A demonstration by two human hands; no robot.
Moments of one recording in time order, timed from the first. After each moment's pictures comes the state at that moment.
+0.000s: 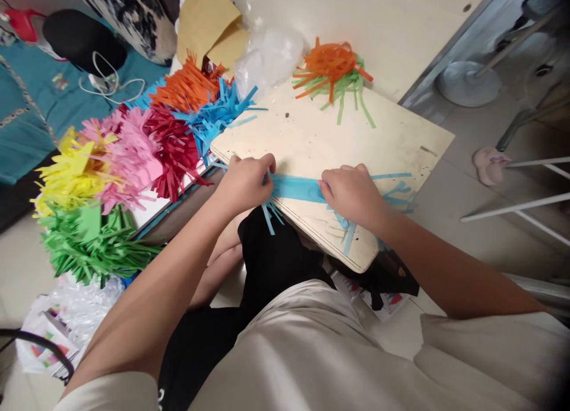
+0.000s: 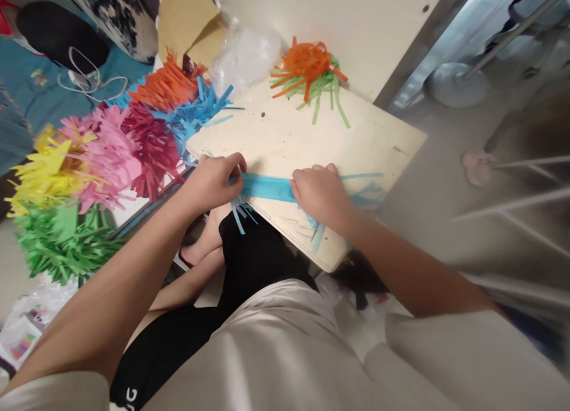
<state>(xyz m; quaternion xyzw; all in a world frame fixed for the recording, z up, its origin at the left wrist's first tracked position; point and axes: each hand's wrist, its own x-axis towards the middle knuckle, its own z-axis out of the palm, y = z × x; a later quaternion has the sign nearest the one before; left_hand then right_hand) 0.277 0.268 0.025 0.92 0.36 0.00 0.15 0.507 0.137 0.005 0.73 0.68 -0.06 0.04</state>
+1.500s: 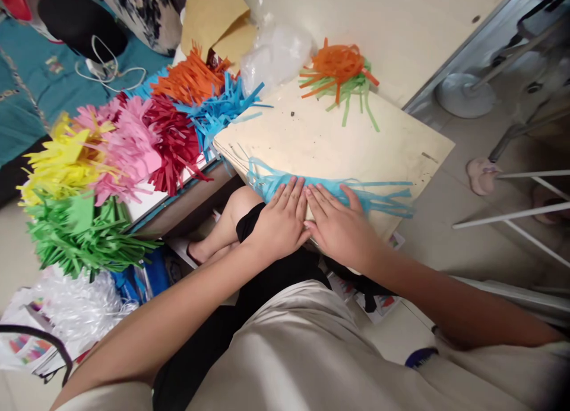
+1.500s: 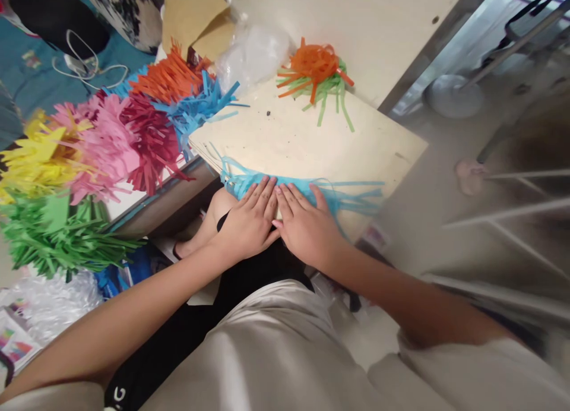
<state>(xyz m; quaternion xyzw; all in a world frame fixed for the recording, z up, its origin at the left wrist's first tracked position) 0.284 0.169 -0.040 0.97 0.23 0.07 0.10 0.469 0.076 0.001 0.62 0.78 -0.01 -0.06</state>
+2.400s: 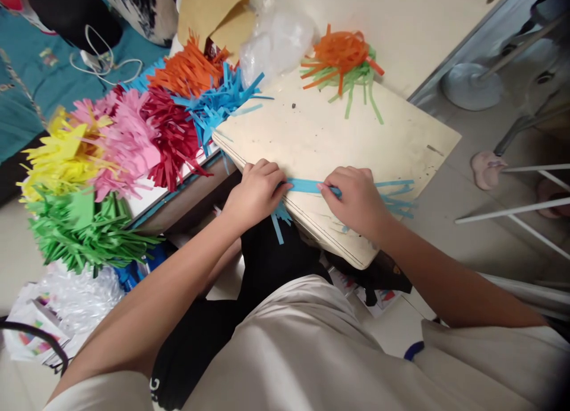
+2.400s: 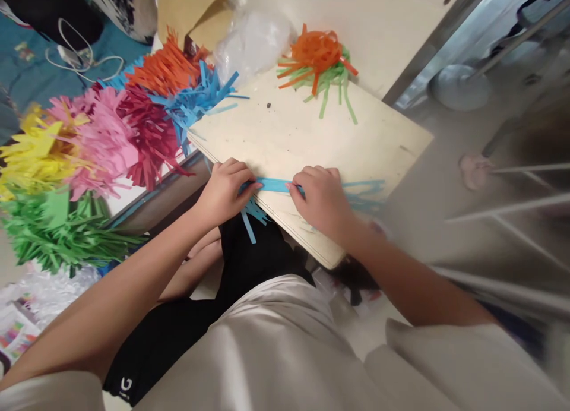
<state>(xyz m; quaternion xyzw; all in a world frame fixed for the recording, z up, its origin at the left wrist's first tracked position) 0.265 0.238 -0.019 0.94 0.29 0.11 0.14 0.498 0.117 -0.002 0.71 0.68 -0.11 -0.16</state>
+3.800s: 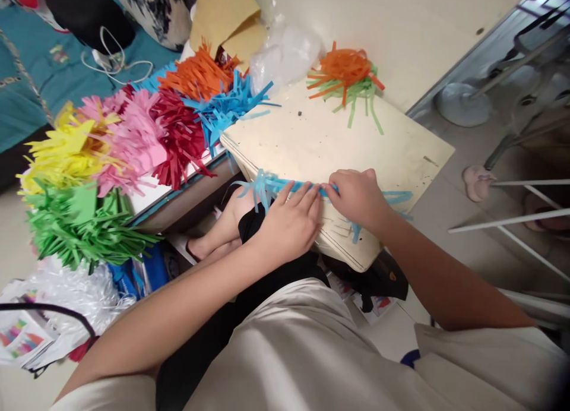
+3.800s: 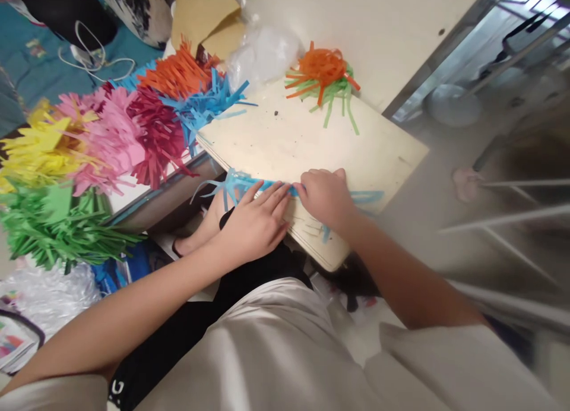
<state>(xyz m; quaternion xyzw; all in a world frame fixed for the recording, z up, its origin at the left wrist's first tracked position) 0.283 0.160 0.007 0.97 0.21 0.06 0.06 0.506 0.136 -0.003 0.73 0.68 -0.06 0.00</state>
